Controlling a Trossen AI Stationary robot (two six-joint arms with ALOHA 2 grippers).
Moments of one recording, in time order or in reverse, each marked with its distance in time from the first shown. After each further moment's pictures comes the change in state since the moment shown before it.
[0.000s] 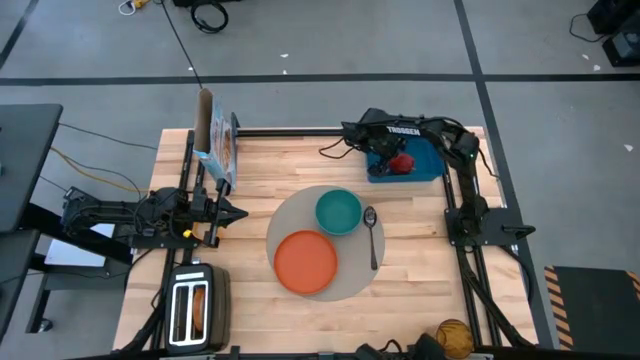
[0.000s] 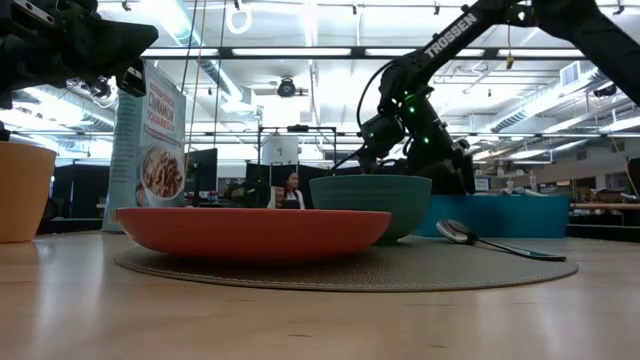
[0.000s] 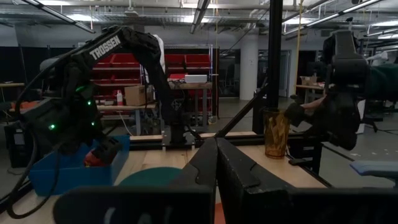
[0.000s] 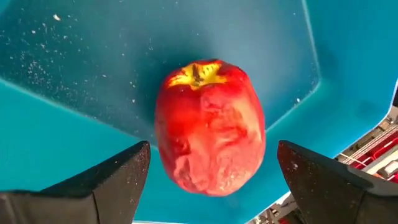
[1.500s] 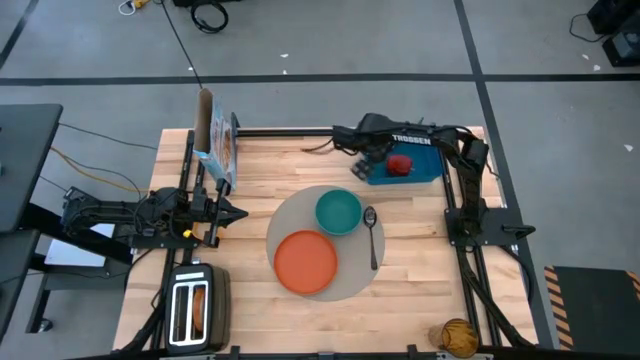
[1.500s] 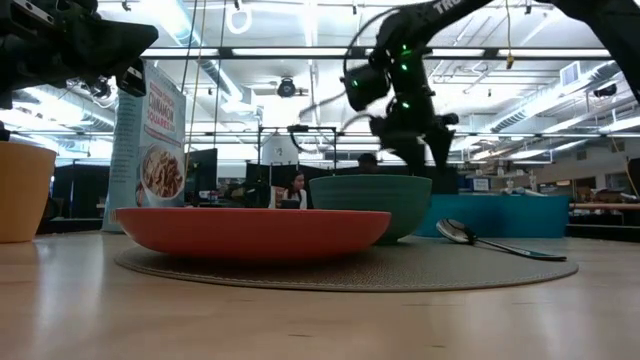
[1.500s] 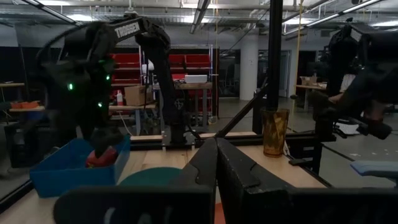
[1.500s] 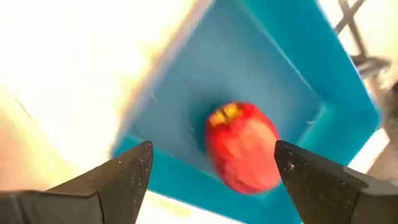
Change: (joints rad) left arm 0.000 0.000 0.000 0.000 0.000 0.000; right arm 0.154 -0.114 0.066 0.098 0.003 0.272
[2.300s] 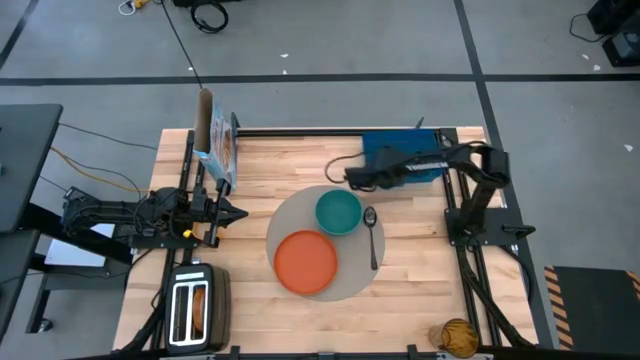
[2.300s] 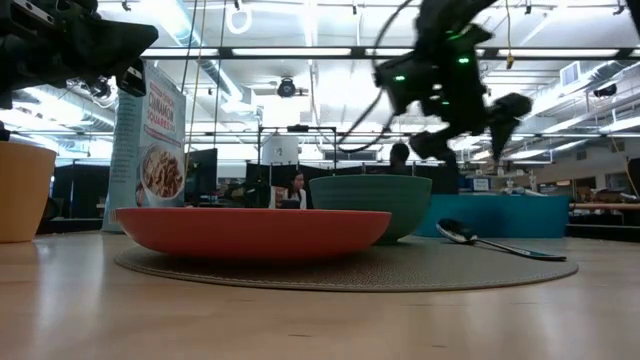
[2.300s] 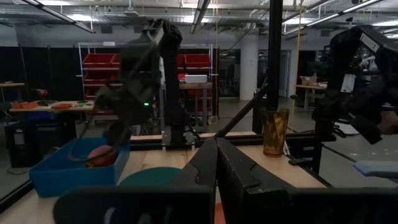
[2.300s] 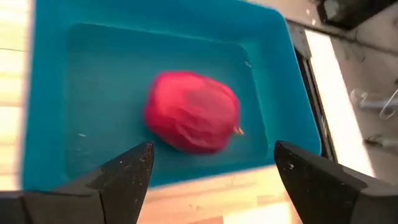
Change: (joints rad) left arm 0.000 0.000 0.000 0.000 0.000 0.000; right arm 0.226 -0.198 -0.397 0.000 0.327 0.999
